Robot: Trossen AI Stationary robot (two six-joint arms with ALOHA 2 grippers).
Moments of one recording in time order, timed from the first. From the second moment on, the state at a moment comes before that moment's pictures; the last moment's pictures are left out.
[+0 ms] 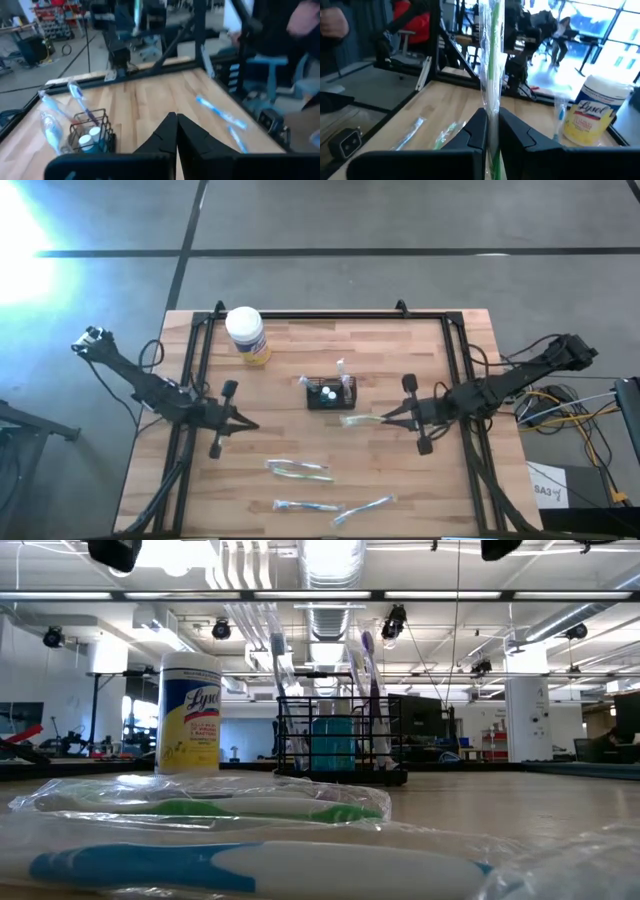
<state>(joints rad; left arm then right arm) -0.59 0.64 0.50 0.00 -0.43 0.01 0.42 0.88 0.54 0.24 0.26 -0.10</state>
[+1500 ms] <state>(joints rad) -0.49 0.61 0.25 0.38 -0.54 0.03 0.37 0.98 0.34 0.77 0.25 -0.29</state>
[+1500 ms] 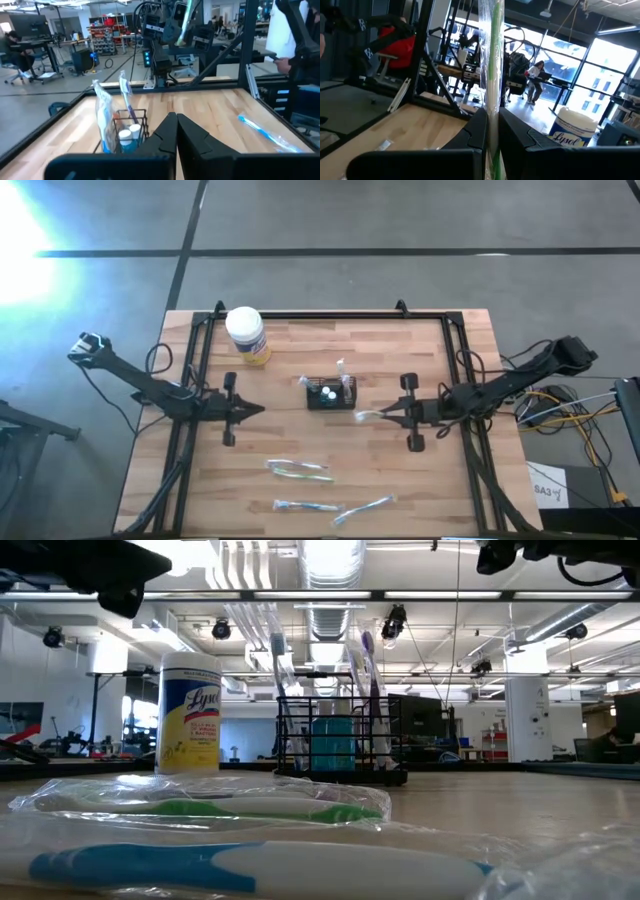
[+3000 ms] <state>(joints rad) -0.37 1.34 0.80 0.83 -0.33 0.25 0.29 1.42 0.70 0.80 0.26 -0.35</state>
